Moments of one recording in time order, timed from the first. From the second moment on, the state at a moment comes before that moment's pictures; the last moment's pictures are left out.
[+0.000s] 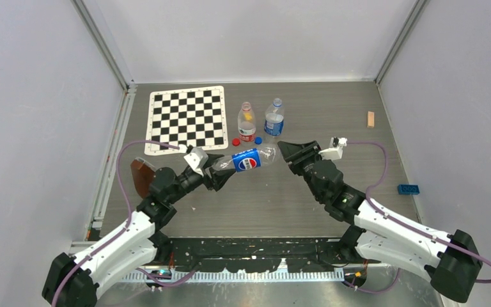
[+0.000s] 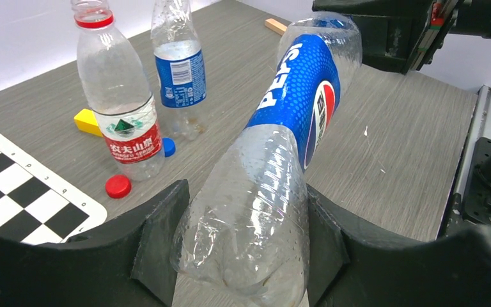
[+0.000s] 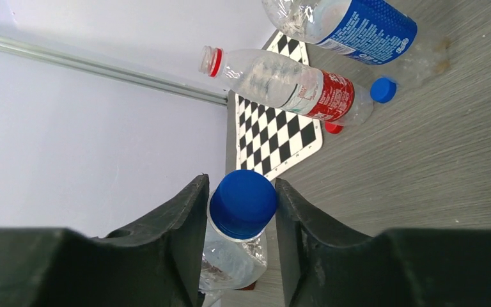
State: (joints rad) left arm -0.60 0.75 0.33 0.48 0.33 -0.08; right arm 0.84 0.84 0.51 0.20 0.54 1.22
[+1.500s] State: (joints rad) left arm -0.72 1.13 0.56 0.37 0.59 -0.11; right arm 0.84 1.02 0.64 0.21 0.05 0.56
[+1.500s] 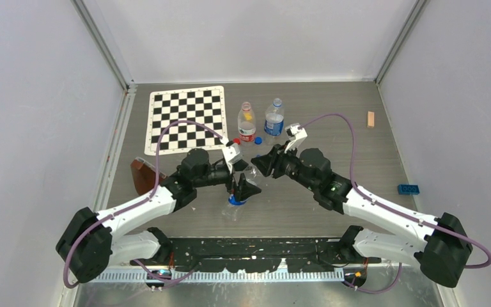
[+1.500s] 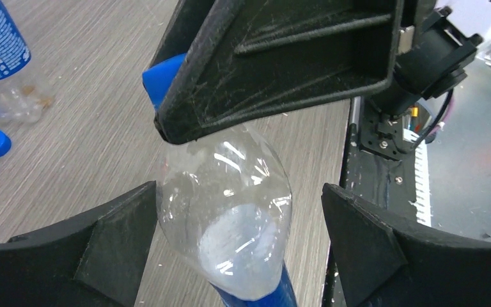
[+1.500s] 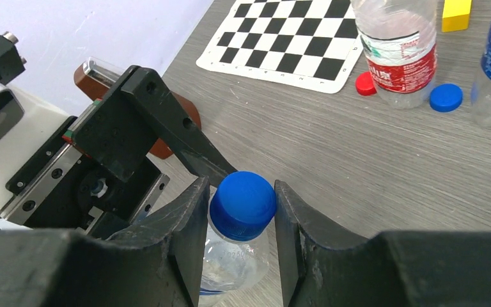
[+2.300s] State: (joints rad) left arm -0.75 1.15 0.59 0.22 0.44 0.00; right arm 0.84 1.05 0.66 0.20 0.03 0.57
